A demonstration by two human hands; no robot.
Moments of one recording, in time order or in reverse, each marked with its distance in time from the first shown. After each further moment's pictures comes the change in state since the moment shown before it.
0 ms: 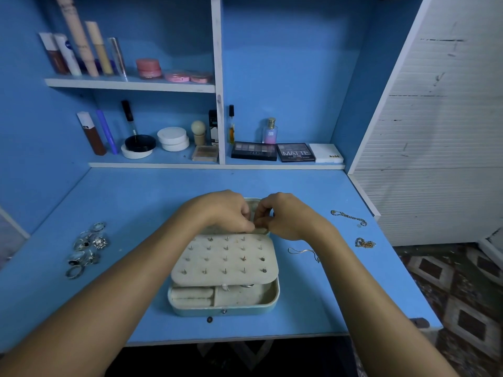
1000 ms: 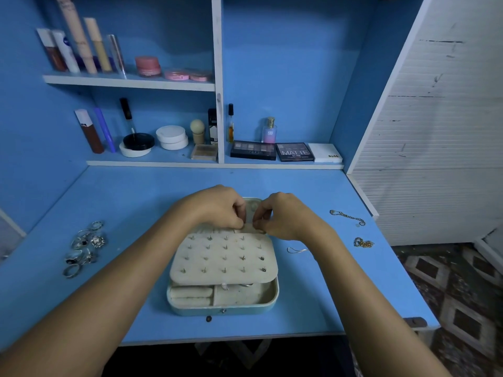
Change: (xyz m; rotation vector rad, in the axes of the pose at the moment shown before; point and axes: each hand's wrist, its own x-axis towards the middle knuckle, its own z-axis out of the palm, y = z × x) left_hand 0.001 -0.017 0.001 -0.121 0.100 0.058; right_hand -0.005 -0.008 0.002 -0.017 0.026 0.050
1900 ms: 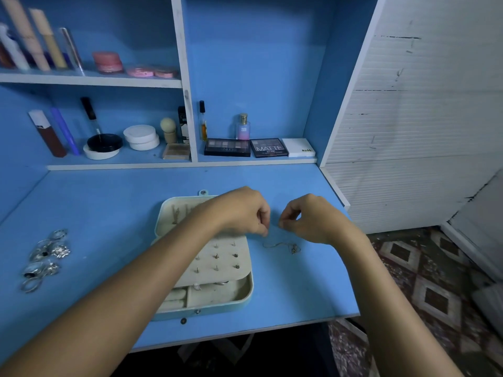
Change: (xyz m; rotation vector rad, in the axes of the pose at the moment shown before) left_hand 0.023 0.068 0.026 0.061 -0.029 0.255; right_hand -0.055 0.059 -0.036 0.062 0.086 0.232
